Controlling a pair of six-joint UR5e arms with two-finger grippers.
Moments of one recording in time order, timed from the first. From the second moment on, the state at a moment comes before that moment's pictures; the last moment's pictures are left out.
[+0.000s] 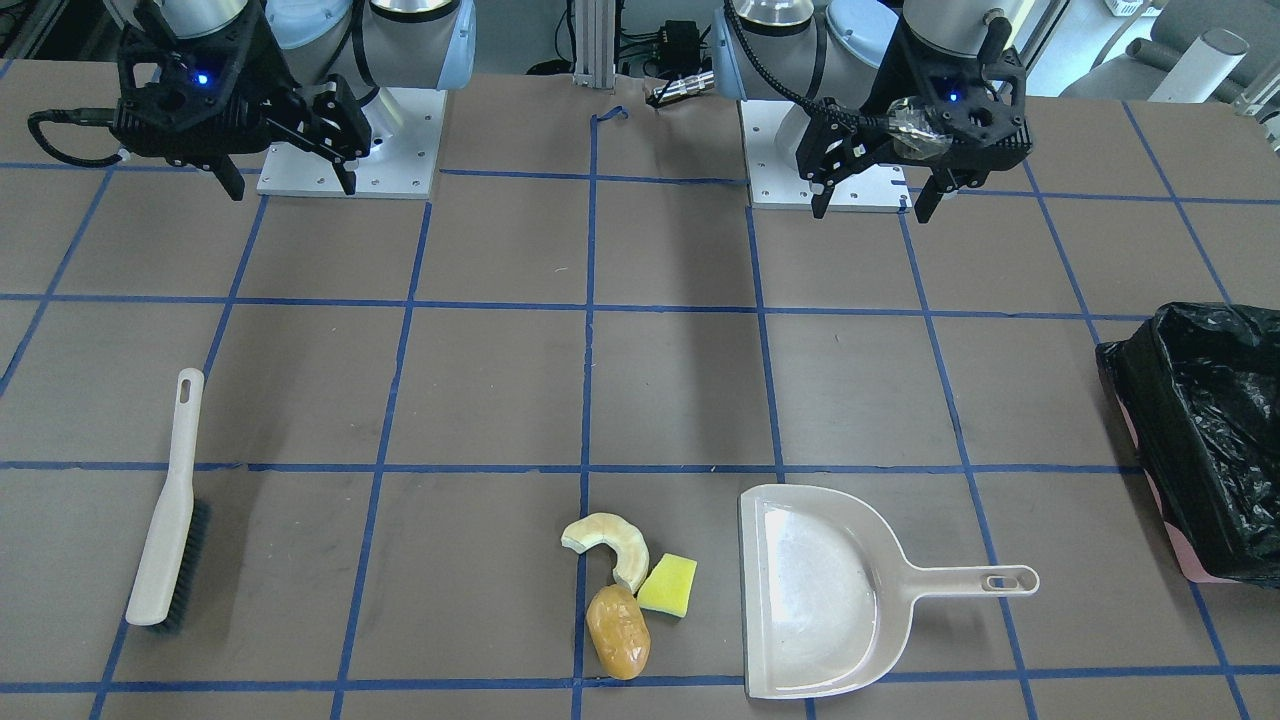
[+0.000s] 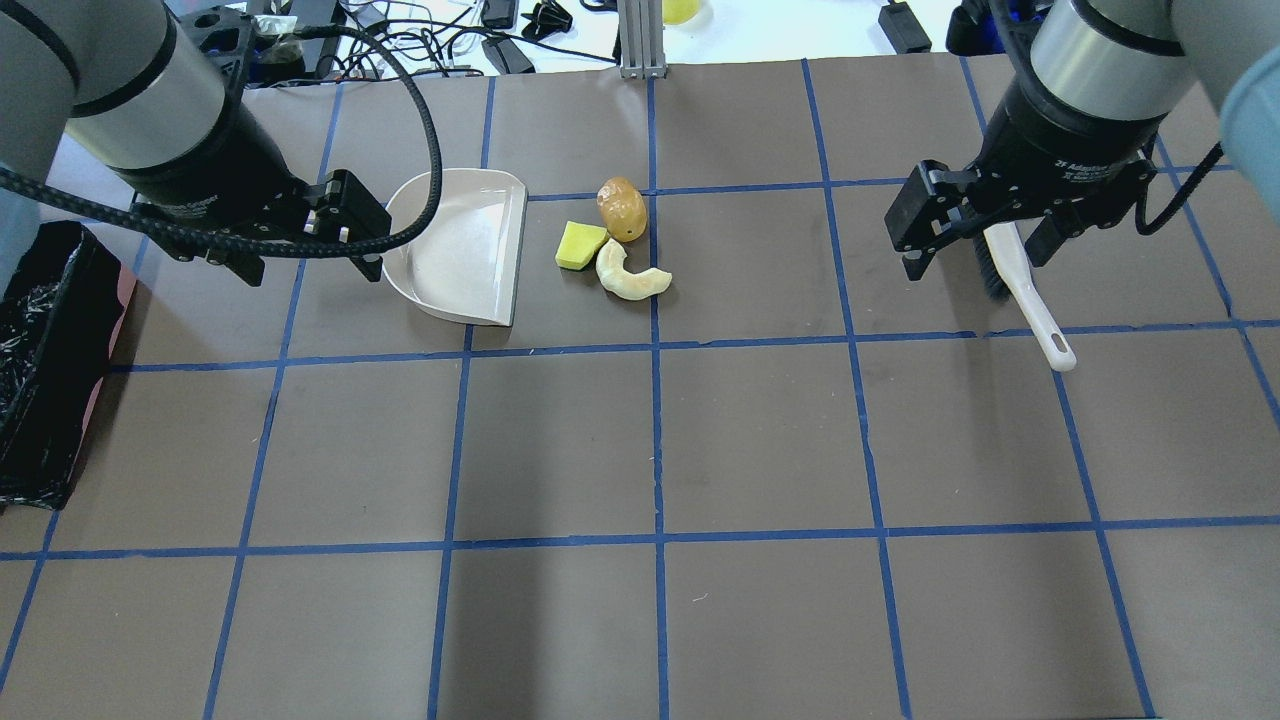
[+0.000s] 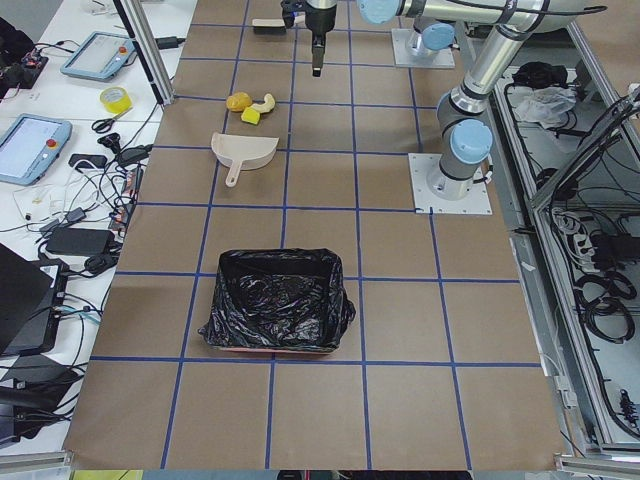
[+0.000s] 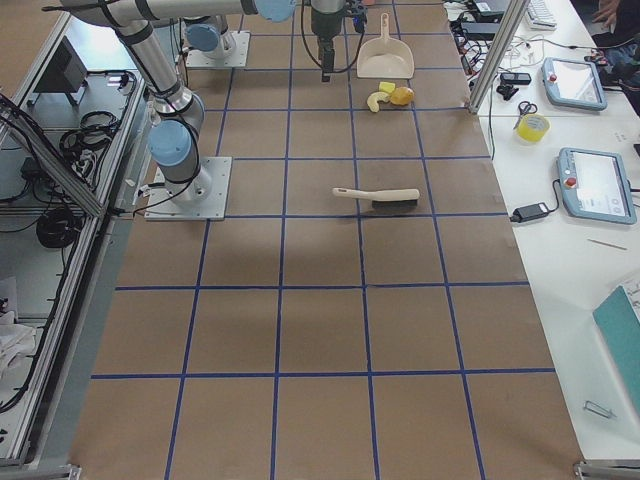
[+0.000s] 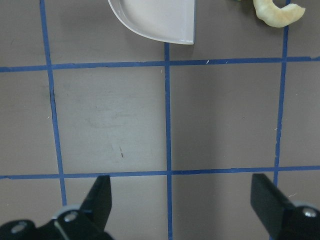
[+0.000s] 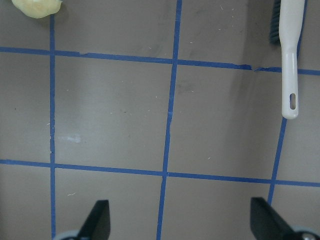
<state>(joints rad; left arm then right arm) -1.56 -1.45 -1.64 -1.58 1.56 0.02 1.56 -1.68 1.61 -1.47 -1.56 -0.10</state>
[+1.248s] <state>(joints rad) -1.56 -1.45 -1.64 -1.57 1.56 0.02 1.27 -1.64 1.64 -1.57 -1.62 -0.32</state>
